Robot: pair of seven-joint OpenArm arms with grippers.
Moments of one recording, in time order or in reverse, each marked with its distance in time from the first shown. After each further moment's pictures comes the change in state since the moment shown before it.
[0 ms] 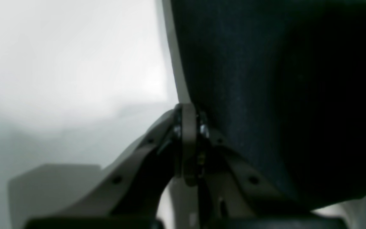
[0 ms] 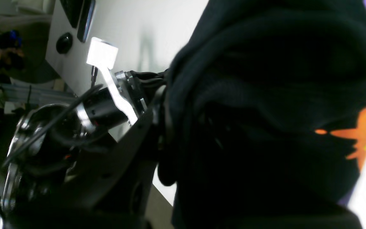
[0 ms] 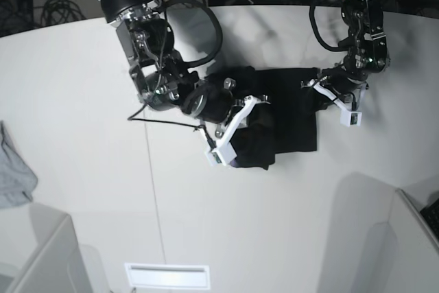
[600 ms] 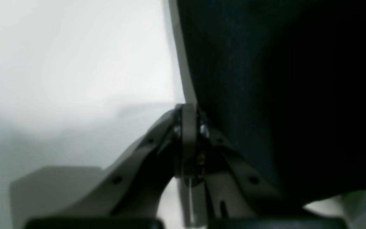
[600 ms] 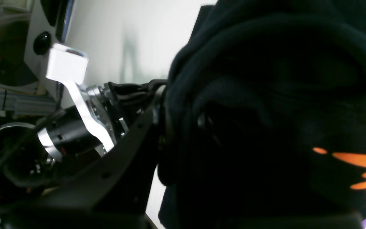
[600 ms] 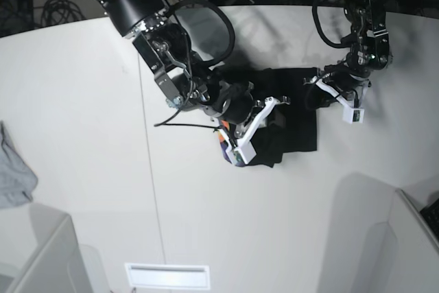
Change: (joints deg) left arm 1.3 -0.9 0.0 0.2 -0.3 -0.2 -0.9; right arm 4.6 0.0 -9.1 -10.0 0.0 -1.4 11.1
